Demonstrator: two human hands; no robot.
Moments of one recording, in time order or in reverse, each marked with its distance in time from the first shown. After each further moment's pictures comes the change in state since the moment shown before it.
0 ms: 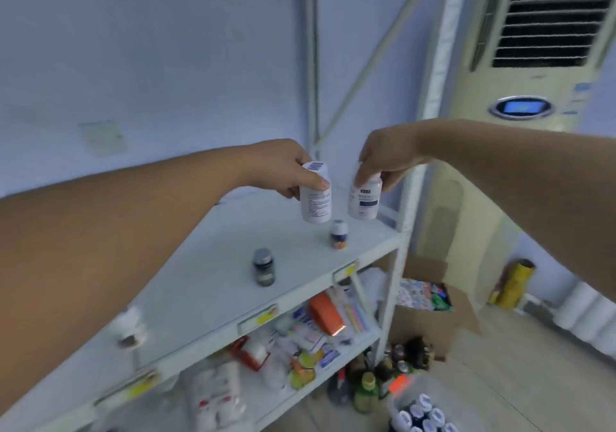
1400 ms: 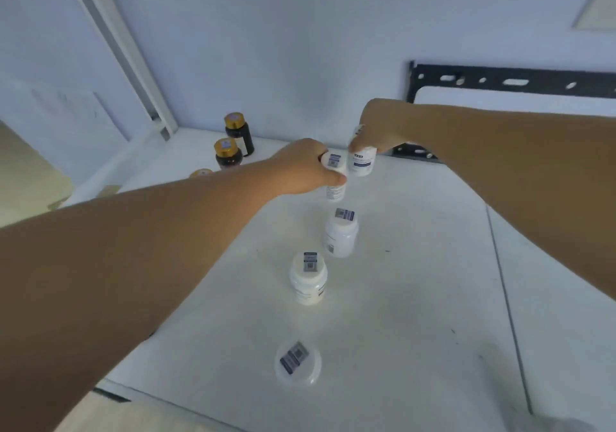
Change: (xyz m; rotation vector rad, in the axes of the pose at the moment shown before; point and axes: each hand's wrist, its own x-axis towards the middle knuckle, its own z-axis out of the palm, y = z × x) left_hand -0.297 -0.607 -0.135 -0.095 0.448 -0.851; right_hand 0.386 -0.566 0.482 -0.428 -0.310 -0.590
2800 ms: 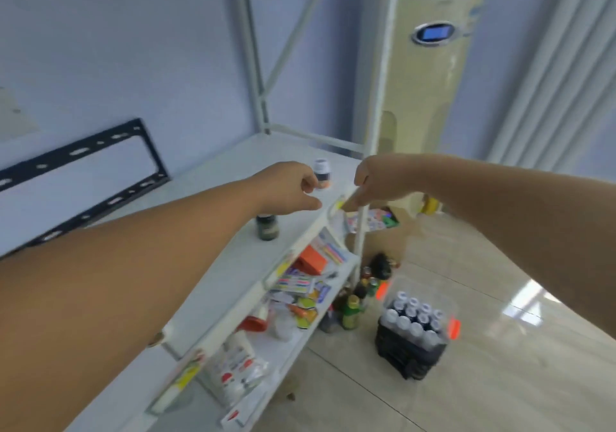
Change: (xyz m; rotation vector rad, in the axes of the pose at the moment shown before) left_hand -0.281 0.462 0.261 0.310 -0.500 1.158; right_hand -0.713 0.226 0.051 0.098 0.176 1.024
